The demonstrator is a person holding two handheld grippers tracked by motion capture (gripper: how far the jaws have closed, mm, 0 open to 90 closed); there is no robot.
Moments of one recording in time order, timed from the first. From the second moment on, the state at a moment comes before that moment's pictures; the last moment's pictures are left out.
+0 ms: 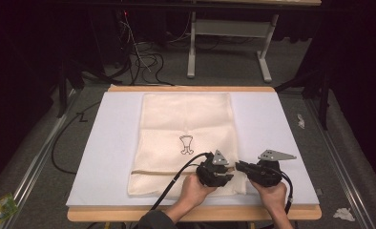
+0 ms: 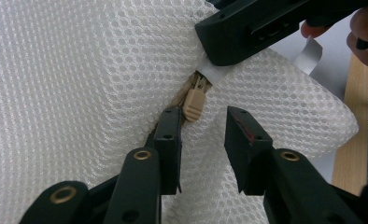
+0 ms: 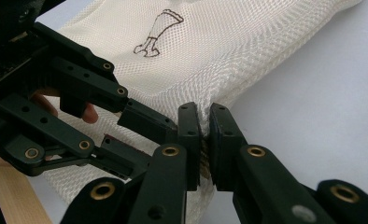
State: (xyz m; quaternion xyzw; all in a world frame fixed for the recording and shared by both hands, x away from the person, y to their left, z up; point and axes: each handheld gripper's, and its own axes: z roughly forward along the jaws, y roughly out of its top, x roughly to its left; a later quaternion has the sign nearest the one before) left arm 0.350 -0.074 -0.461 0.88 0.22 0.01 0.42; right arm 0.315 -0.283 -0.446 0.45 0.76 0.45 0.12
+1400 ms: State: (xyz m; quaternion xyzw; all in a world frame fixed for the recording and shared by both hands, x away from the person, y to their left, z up) left arm 0.350 -0.069 -0.454 0.88 0.22 0.02 0.42; right arm 0.314 -0.284 -0.451 0.44 0.77 0.45 0.12
